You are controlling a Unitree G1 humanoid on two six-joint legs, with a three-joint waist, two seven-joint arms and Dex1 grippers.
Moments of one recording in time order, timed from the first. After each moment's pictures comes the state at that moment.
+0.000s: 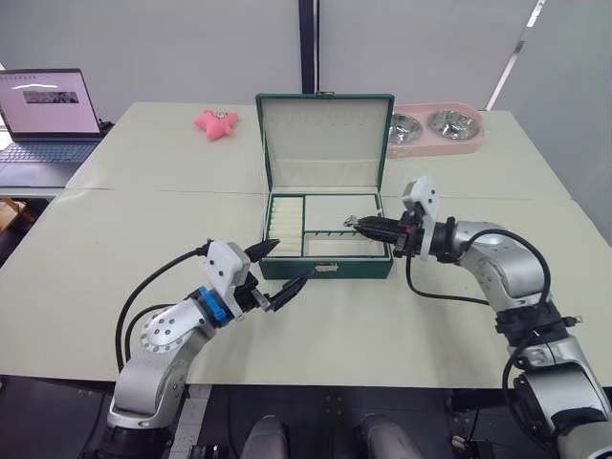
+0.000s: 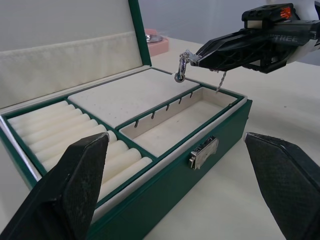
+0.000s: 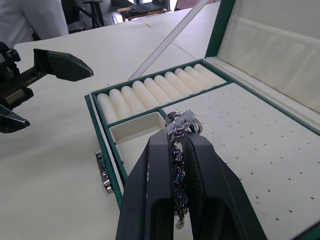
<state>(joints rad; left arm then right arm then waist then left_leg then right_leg) -0.04 0.43 0.04 -0.39 -0.41 0.26 -0.66 -0.70 -0.46 0.14 0.15 0.38 0.46 0.99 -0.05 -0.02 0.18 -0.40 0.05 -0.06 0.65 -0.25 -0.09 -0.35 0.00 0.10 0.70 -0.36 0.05</state>
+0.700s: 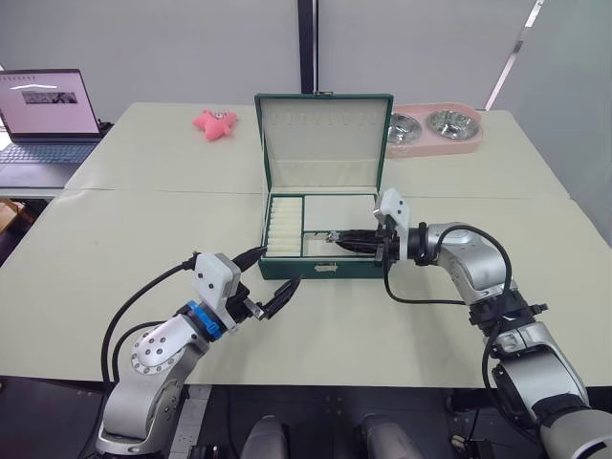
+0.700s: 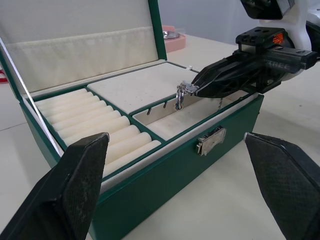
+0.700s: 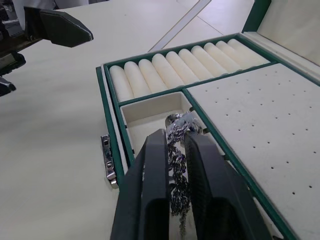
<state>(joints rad) 0.03 0.43 0.06 -0.44 -0.41 0.25 -0.60 -0.76 -0.39 0.21 0.32 0.27 0.35 1.07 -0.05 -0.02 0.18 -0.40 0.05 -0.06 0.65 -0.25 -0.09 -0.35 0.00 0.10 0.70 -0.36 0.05</state>
